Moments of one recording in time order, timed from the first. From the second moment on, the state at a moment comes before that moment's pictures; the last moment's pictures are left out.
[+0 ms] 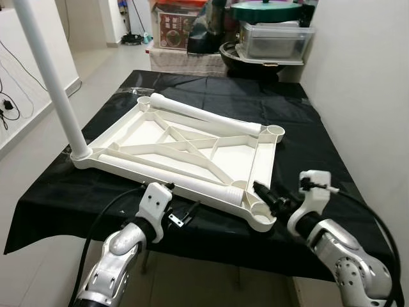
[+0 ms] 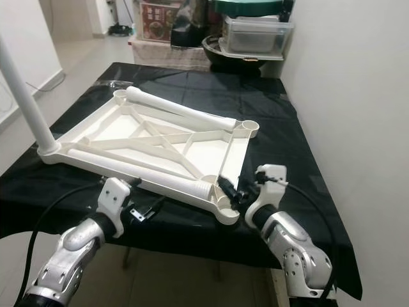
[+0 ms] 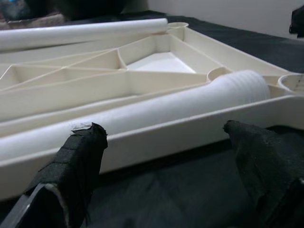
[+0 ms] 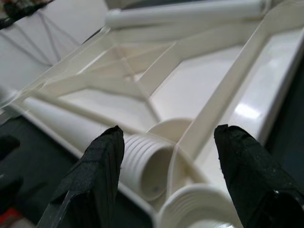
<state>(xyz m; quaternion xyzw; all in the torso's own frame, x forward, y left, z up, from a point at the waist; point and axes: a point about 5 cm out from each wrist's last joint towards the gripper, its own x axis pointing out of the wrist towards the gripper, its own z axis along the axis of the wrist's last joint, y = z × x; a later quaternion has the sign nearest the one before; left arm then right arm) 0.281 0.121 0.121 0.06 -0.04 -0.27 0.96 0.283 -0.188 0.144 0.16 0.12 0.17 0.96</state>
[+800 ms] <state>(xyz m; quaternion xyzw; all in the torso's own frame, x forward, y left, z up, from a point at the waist) 0.244 0.091 0.122 0.04 -0.03 -0.31 0.95 0.305 -0.177 0.149 0.19 0.21 0.19 0.94</state>
